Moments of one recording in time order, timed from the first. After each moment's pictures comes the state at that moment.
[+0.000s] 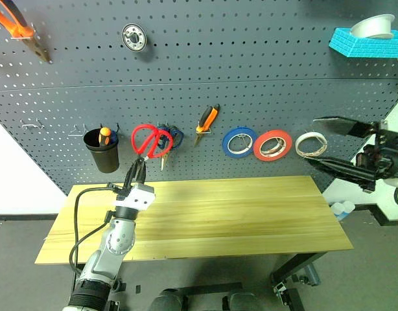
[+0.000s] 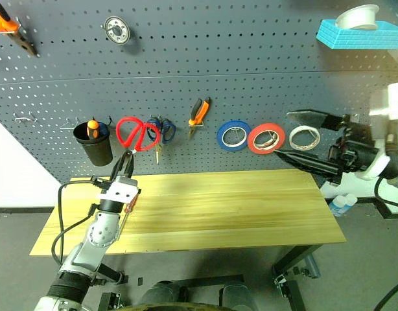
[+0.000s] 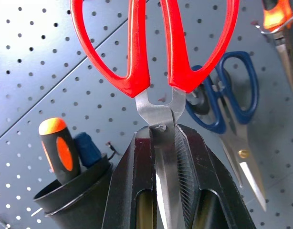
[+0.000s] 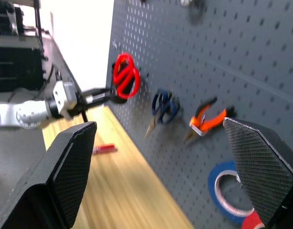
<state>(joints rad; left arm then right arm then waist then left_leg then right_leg) -0.07 0.31 -0.06 0.21 0.46 -0.51 0.31 -0.20 -1.01 -0.59 -0.38 0.98 0.67 1.07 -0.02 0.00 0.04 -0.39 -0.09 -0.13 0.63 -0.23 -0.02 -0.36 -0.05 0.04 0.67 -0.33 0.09</state>
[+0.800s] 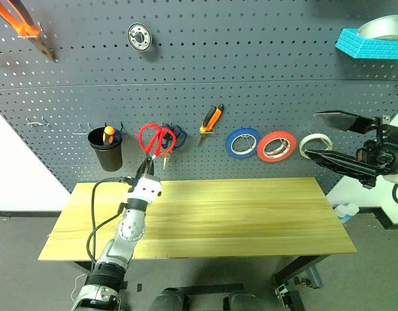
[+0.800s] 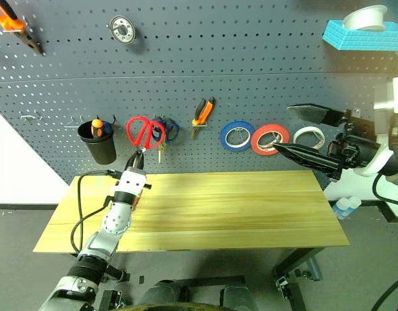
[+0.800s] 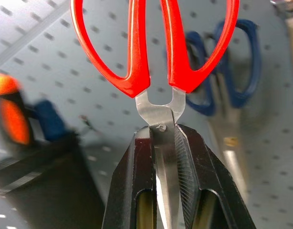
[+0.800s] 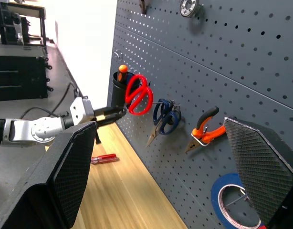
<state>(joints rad) -0.21 0.23 -0.08 0.46 0.37 -0.51 0.23 -0.21 -1.01 -0.57 -0.39 1.00 0.68 1.03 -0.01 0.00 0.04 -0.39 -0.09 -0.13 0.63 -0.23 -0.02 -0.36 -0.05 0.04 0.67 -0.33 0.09</state>
